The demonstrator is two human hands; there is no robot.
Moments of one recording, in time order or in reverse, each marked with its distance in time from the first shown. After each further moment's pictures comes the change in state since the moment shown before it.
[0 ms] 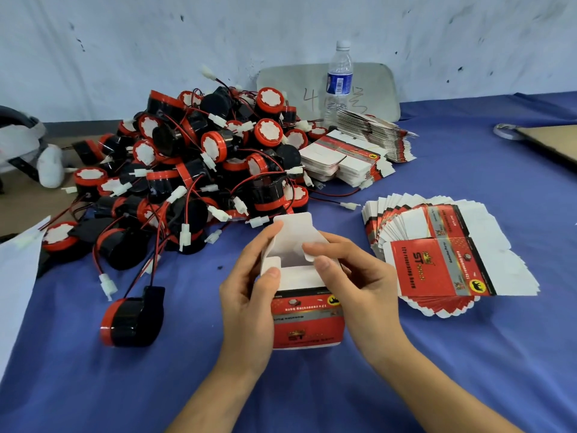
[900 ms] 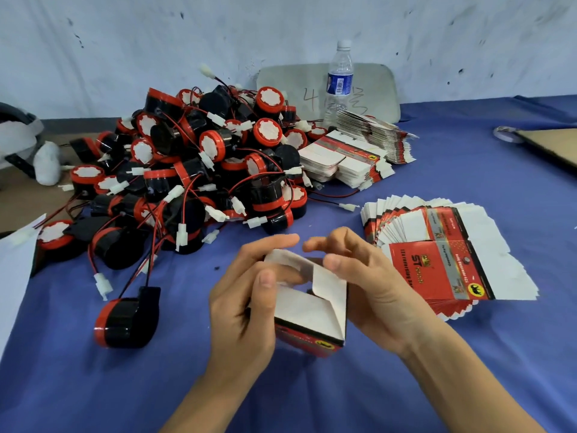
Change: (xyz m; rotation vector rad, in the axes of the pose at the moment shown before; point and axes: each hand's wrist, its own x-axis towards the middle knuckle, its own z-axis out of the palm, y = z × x) left_hand 0.000 0.012 -0.003 0.366 -0.067 0.414; right_hand 0.021 -0.019 -0.021 0.429 -0.318 0.528
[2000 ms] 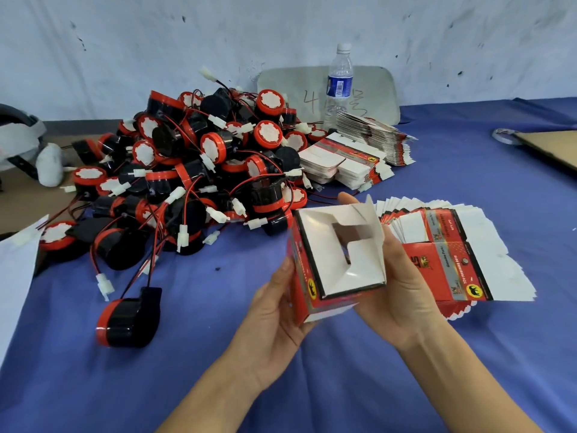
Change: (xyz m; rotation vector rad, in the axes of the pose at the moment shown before) left_hand -0.004 -0.009 0.023 -0.983 -0.091 -1.083; right_hand 0.003 -0.001 -0.008 0.318 -0.034 -0.166
